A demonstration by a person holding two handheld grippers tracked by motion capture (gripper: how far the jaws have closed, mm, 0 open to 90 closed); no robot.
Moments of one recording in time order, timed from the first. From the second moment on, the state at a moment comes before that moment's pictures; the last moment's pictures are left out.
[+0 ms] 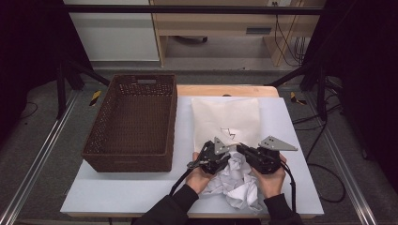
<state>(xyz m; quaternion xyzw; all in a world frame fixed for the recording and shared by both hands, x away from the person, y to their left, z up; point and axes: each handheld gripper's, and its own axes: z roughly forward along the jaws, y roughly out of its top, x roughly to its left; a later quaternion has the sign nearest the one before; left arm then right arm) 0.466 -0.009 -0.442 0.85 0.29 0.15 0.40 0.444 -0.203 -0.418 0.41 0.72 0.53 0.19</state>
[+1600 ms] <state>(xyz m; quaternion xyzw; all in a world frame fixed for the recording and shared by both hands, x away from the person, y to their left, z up) 0.456 -0.005 -0.450 0.85 0.30 0.15 0.42 0.443 -0.203 -0.420 0.40 0.72 0.52 0.19</state>
